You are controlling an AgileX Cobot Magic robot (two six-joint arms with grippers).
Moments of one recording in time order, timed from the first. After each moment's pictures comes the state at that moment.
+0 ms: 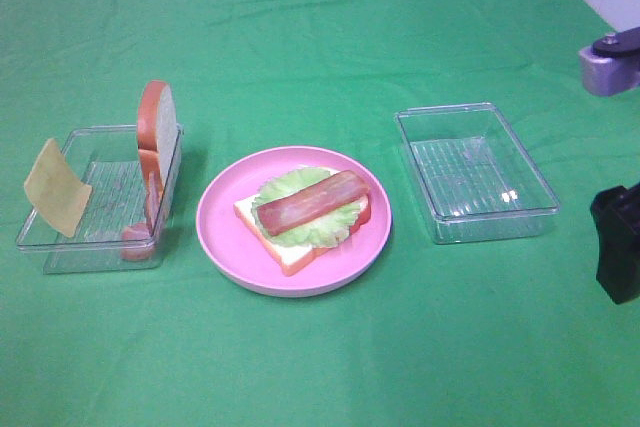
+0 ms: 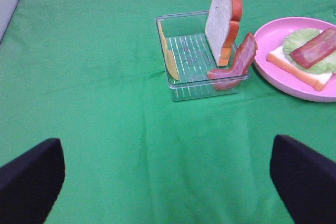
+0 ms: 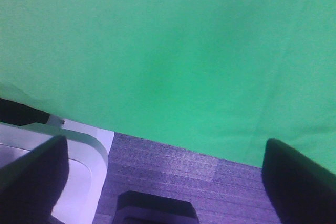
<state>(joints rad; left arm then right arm) -0.01 -0.01 -0.52 -0.08 1.08 0.06 0.45 1.20 -0.86 -0.18 1.20 0.19</state>
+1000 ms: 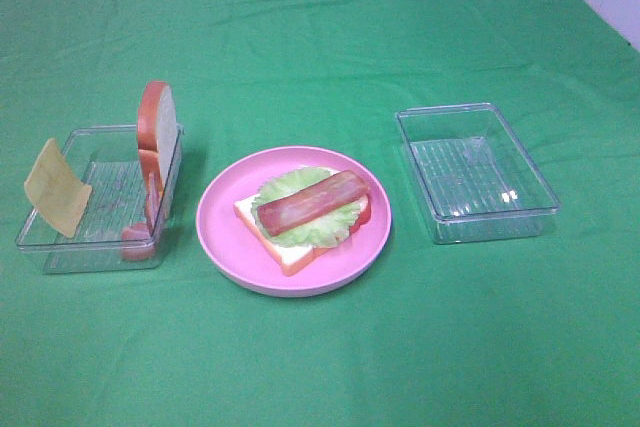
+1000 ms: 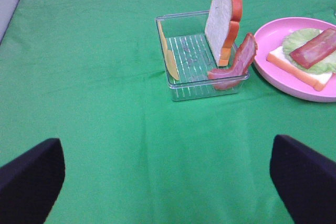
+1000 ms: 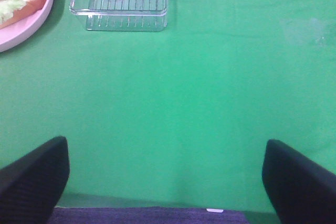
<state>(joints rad) -0.01 -0.01 -0.52 -0.08 1.08 0.06 0.01 0.25 -0.48 0.01 1.05 -0.07</state>
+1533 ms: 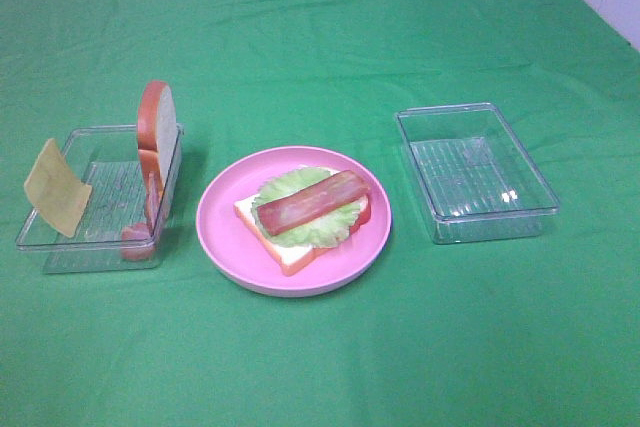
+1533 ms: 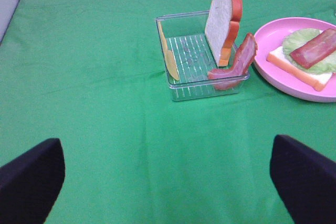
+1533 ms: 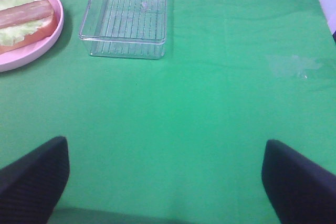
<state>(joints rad) -0.01 -0.01 -0.52 -0.08 1.08 0.06 -0.01 0.00 -0.46 0.02 1.10 -0.12</state>
